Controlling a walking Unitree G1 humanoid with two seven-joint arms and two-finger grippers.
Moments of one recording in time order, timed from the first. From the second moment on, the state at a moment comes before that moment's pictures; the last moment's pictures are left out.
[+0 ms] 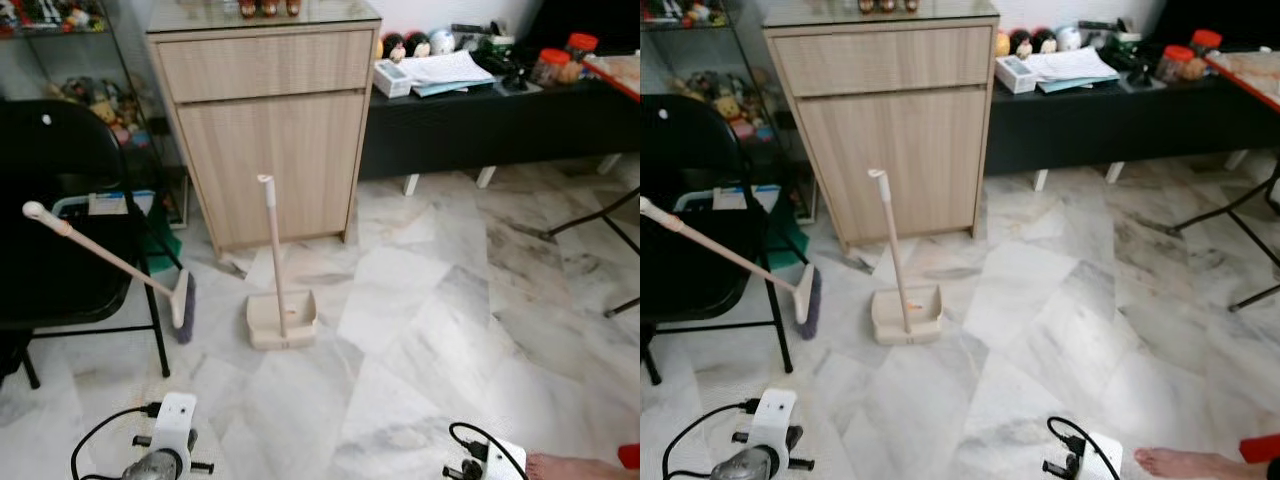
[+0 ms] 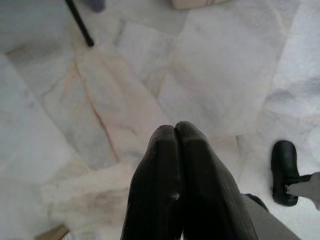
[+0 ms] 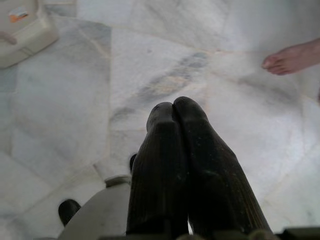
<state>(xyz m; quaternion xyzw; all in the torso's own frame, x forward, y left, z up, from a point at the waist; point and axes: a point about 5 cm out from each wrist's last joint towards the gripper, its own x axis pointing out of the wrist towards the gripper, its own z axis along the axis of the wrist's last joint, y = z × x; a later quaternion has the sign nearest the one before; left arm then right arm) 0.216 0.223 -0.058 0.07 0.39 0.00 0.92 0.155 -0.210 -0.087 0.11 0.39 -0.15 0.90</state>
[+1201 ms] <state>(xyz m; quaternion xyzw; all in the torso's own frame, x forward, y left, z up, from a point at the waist) 0.221 0.228 -0.053 0.07 0.38 0.01 0.92 0.159 -0.203 -0.085 0.11 0.37 -0.14 0.91</state>
